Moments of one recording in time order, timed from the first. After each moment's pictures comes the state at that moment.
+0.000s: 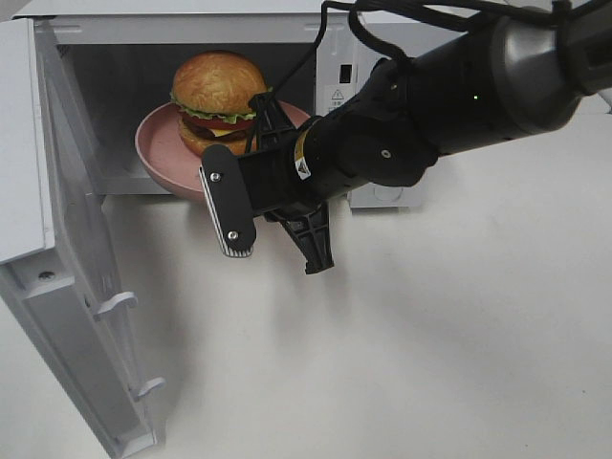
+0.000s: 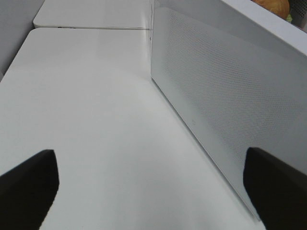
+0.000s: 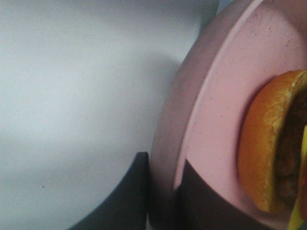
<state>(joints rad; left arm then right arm) -0.02 0.00 -0.51 -0.06 1.04 0.03 0.74 1.92 -1.15 -0.42 0.07 -0.96</state>
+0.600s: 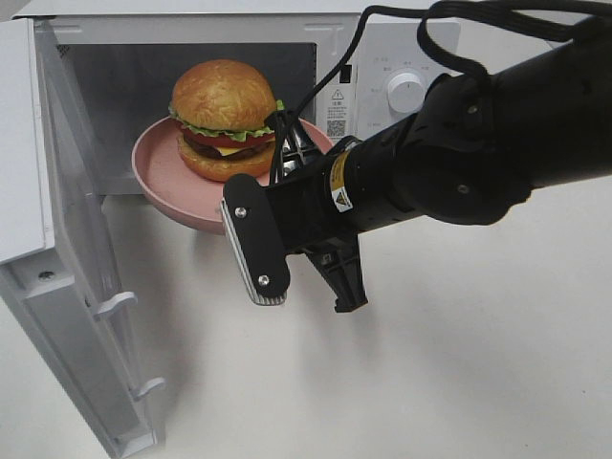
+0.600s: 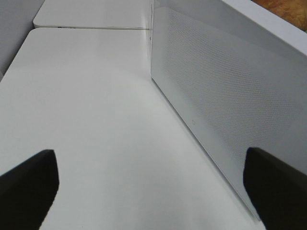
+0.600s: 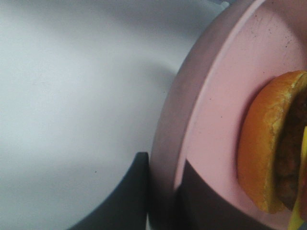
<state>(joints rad) -0.02 0.00 -0.51 -0.06 1.04 0.03 0.79 1.75 -0.94 -0.42 0.03 -0.96</state>
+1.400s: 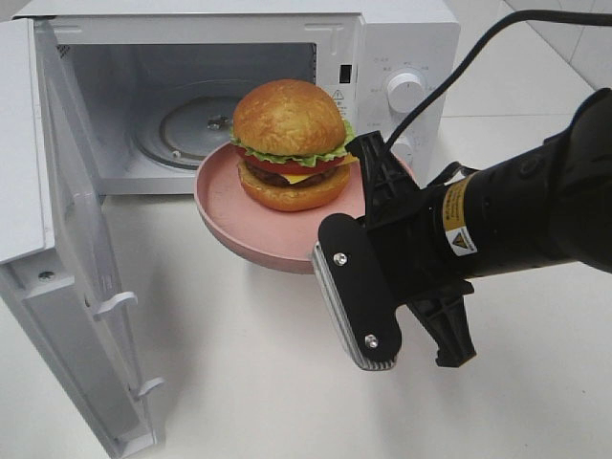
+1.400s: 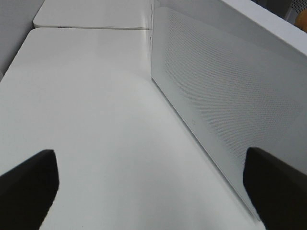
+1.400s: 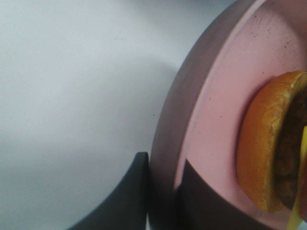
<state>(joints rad) -0.02 0.00 -0.51 -0.06 1.04 0.03 0.79 1.45 -0.69 -0.42 0.13 -0.95</state>
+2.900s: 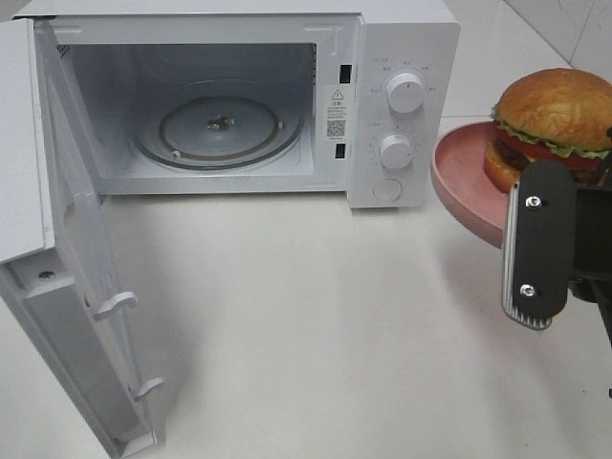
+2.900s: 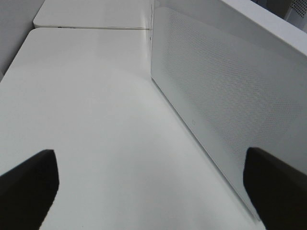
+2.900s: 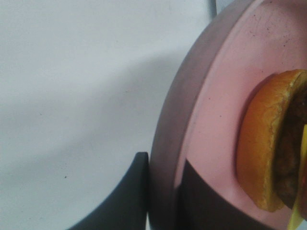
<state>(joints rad) -0.02 0.00 -0.51 -0.06 1.04 0.03 0.79 1.06 -0.55 -0.73 0.70 -0.20</state>
